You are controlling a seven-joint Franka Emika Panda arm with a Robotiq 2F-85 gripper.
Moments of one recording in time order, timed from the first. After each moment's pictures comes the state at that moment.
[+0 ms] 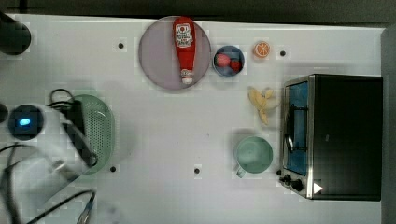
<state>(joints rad) 0.10 0.49 0.56 -2.05 -0.08 0.93 1.29</state>
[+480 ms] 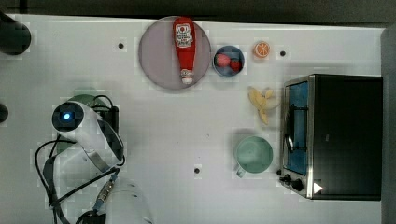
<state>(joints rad) 0.14 0.57 0.41 -2.10 -0.16 0.95 1.39</state>
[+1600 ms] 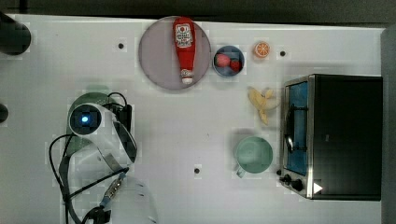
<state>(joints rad) 0.17 0.57 0.33 -2.15 -0.14 1.08 1.41</state>
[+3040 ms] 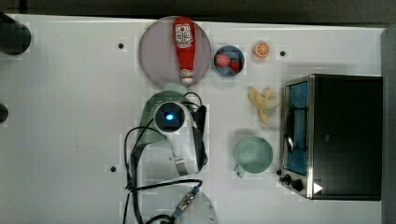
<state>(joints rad) 0.09 0.41 0.01 -2.36 -0.17 1.08 1.16</state>
